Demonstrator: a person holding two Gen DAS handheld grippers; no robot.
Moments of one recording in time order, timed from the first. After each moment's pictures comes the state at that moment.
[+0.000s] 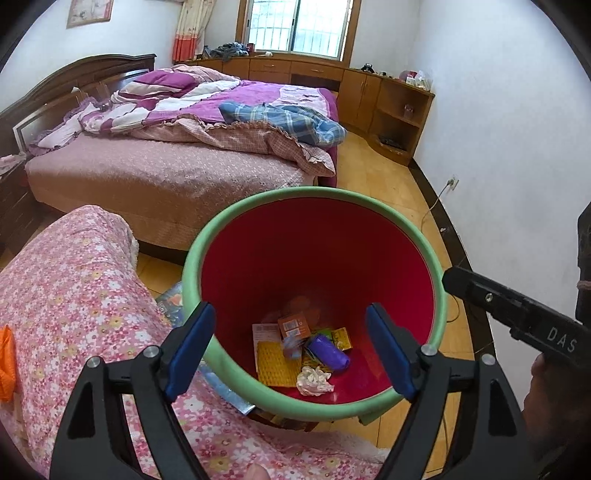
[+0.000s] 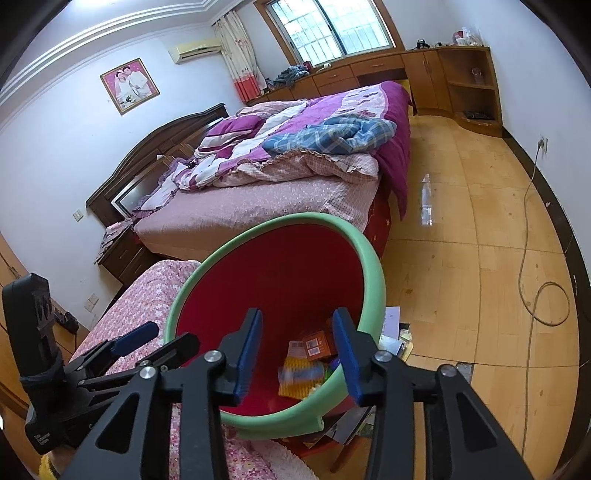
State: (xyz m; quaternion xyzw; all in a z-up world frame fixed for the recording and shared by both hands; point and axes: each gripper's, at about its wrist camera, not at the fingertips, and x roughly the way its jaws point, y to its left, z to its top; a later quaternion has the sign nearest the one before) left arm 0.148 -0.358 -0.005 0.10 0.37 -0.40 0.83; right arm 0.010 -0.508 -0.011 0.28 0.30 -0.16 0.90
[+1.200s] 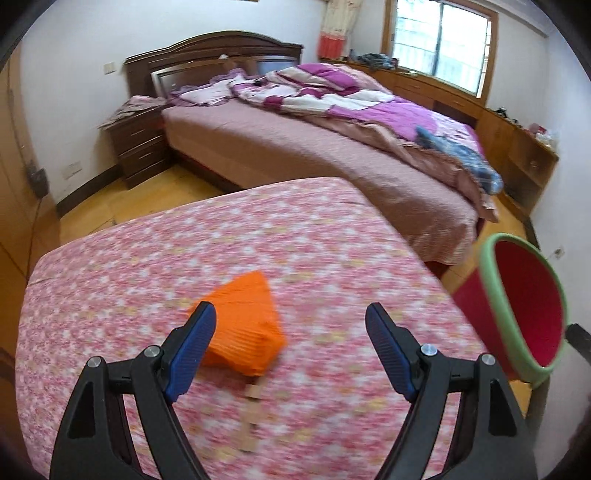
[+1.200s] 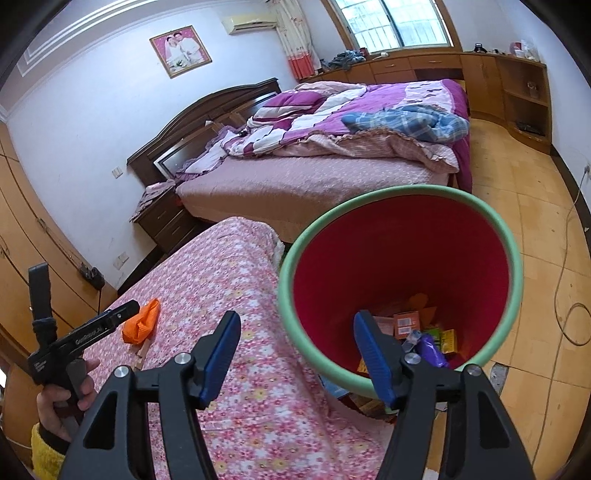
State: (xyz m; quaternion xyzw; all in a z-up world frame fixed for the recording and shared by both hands) left arm 0.249 -0.117 -0.003 0.04 0.39 -0.15 0.91; right arm 0.067 -0.394 0.002 0.24 0.33 -0.08 0.91
